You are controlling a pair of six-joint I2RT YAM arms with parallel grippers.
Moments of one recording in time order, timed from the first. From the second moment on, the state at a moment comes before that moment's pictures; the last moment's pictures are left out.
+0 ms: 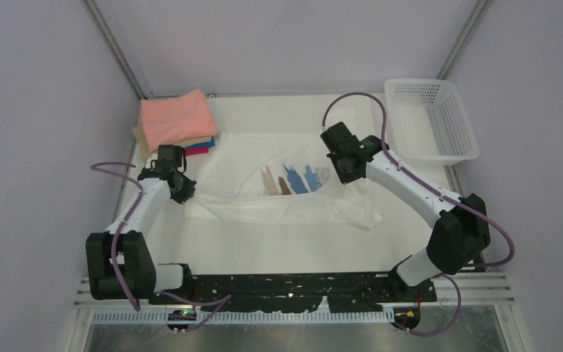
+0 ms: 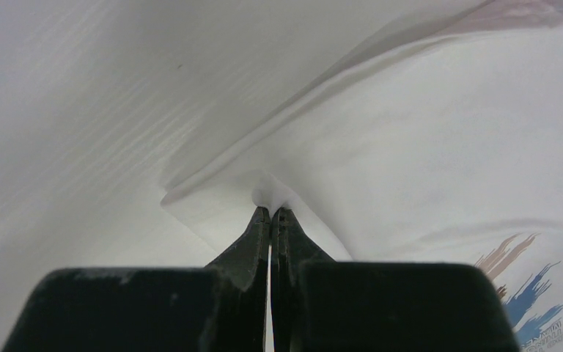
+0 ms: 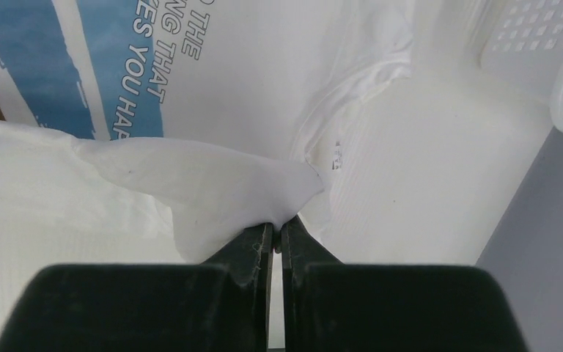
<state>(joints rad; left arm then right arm) 0.02 1.27 0.82 -0.65 -0.20 -0.91 0.59 1.49 1.26 -0.91 0.39 0.17</state>
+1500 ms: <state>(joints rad) -0.03 1.45 1.11 -0.76 -0.30 -0.82 0.34 1.80 1.37 -0.56 0.30 0.26</state>
